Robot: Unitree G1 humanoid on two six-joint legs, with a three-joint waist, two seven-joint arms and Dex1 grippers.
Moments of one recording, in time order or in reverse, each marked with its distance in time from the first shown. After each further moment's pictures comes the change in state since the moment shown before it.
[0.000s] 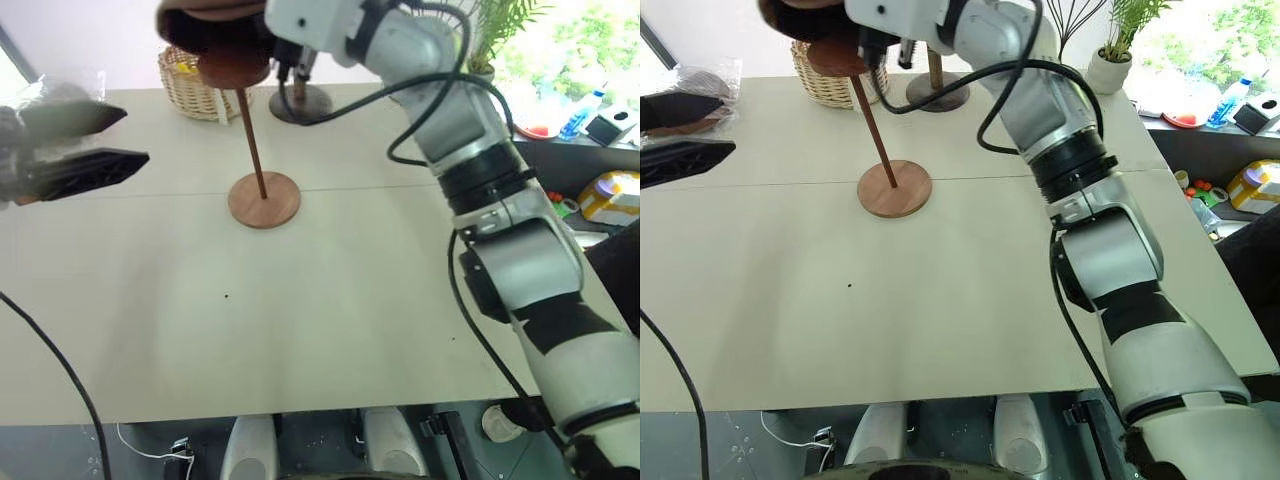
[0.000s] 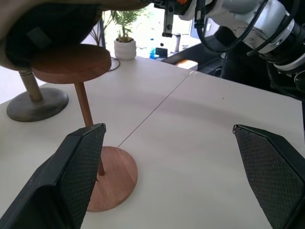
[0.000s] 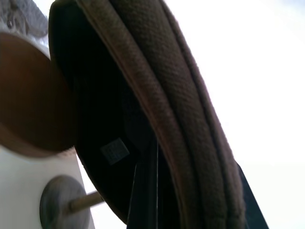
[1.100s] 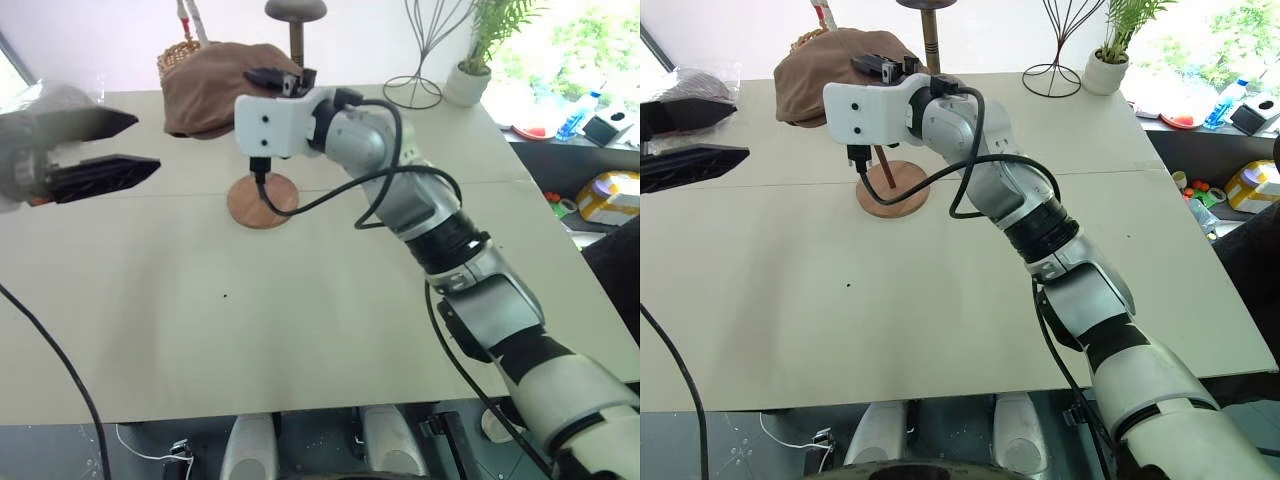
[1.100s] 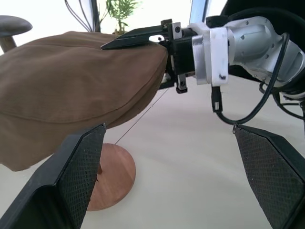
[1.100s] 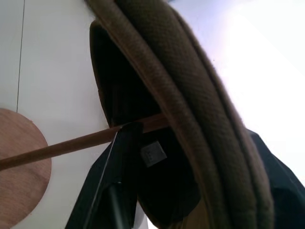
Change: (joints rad) left arm -0.003 0.018 -0.080 0.010 -0.004 -0.051 0.004; right arm 0.255 0.063 0.116 -0.318 -0.125 0.194 0.171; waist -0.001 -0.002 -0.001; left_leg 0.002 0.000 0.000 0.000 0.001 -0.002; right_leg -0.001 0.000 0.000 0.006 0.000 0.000
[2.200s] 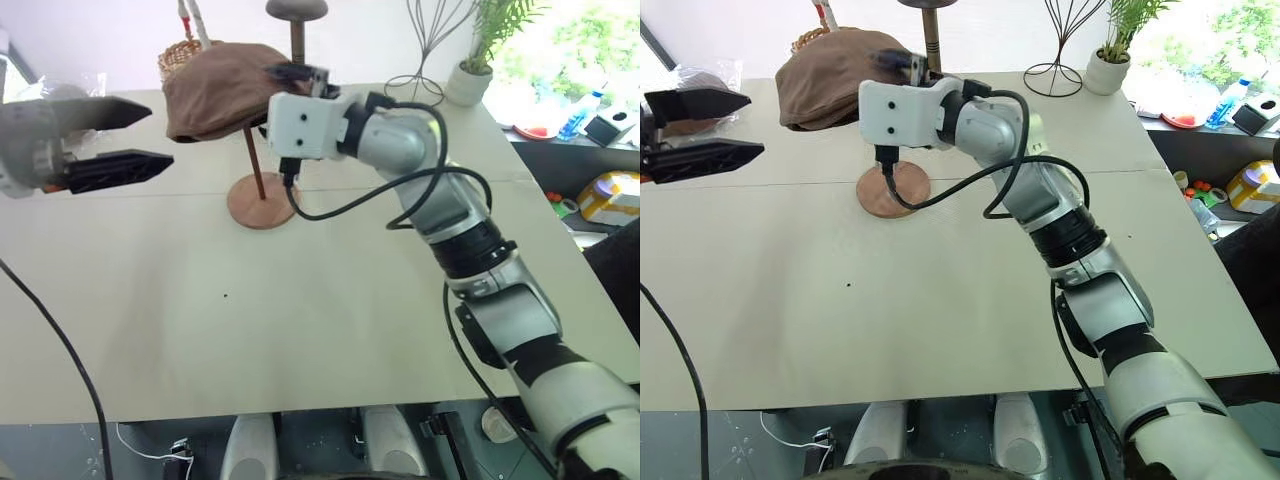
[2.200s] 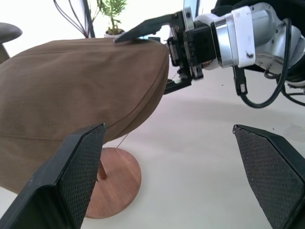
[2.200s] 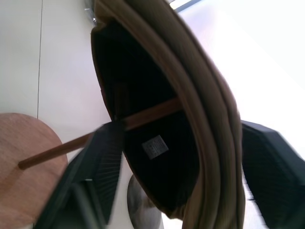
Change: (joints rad) left arm -0.101 -0.001 -0.116 0.053 0.069 -0.069 -0.039; right arm 0.068 -0.094 -0.072 -0.075 0.137 -0.066 0.054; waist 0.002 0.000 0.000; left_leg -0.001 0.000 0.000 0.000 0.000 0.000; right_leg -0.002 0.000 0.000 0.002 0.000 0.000
